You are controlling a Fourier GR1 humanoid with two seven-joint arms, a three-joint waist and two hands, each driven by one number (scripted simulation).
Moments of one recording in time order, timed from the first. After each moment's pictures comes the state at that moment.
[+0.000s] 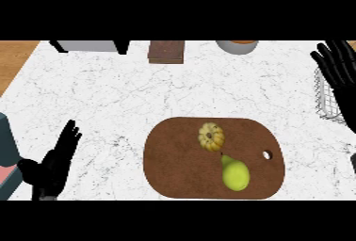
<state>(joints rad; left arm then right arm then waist) 0.07 0.40 -0.20 -1.35 0.37 0.23 -0.15 -0.28 -0.51 -0.01 -1.67 -0.32 0.10 -0.07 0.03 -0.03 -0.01</state>
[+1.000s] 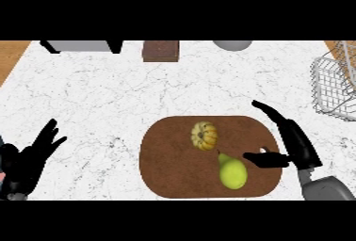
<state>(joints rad) 0.06 0.55 -0.16 -1.34 0.36 0.17 0.01 -0.14 -0.43 0.31 -1.48 0.27 -0.17 0.02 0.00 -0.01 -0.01</state>
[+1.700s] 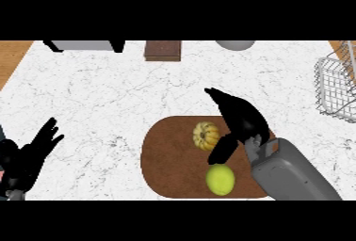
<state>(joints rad) 0.03 0.55 -0.13 -1.31 0.35 0.13 0.03 -0.53 -0.27 0.50 -1.59 0.38 0.24 0.86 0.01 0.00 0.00</state>
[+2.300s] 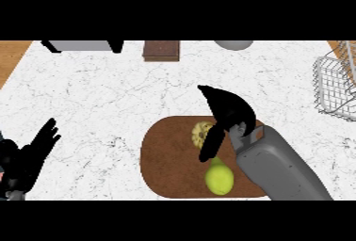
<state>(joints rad) 0.05 0.53 -0.11 -1.34 0.32 0.12 0.06 -0.64 -0.19 0.47 -1.51 0.32 0.36 1.05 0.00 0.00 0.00</state>
